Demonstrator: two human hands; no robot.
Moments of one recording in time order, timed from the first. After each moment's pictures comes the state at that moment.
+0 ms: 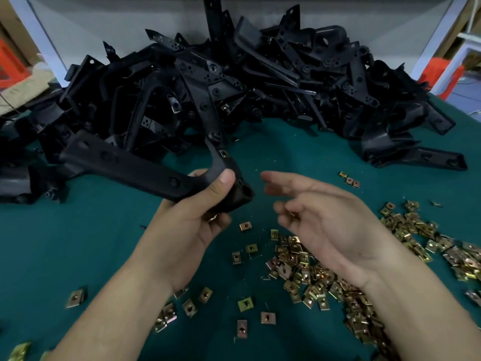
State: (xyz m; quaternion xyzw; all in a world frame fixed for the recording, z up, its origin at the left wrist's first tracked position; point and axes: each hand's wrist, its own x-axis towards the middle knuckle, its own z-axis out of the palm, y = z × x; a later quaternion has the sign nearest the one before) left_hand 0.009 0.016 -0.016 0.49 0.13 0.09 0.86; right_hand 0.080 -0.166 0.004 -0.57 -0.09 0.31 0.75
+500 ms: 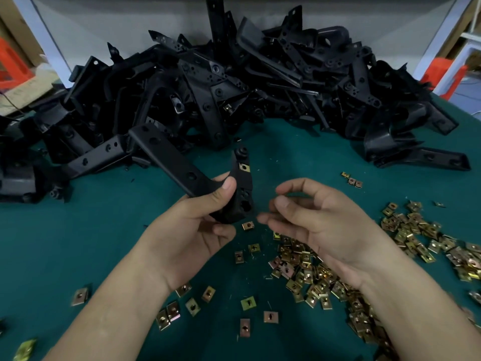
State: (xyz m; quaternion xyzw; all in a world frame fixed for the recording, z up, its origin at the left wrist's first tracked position) left_hand 0.009 0.023 -0.018 0.44 0.11 -0.03 0.89; right_hand 0.075 -0.164 0.001 -0.60 -0.05 0.29 0.75
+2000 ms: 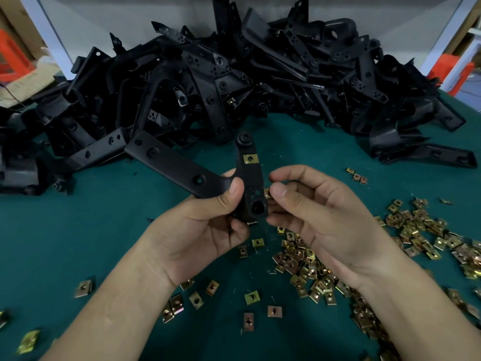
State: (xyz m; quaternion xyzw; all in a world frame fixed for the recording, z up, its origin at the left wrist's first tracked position) left_hand 0.005 0.025 -0.017 0.40 0.07 -0.10 0.91; right_hand 0.067 -0.156 0.001 -0.54 -0.17 0.27 0.78
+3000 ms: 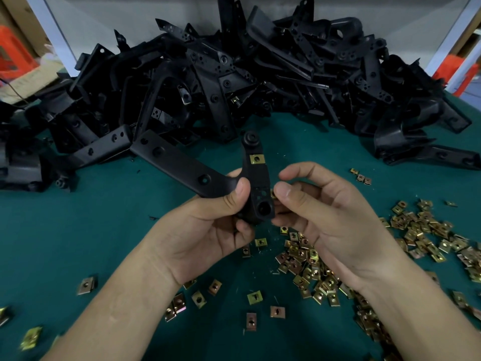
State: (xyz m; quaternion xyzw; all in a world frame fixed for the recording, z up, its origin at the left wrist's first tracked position) left_hand 0.004 0.022 -0.016 0.39 0.08 -0.11 0.91; right_hand 0.064 -0.155 0.001 -0.54 -0.17 0.25 0.78
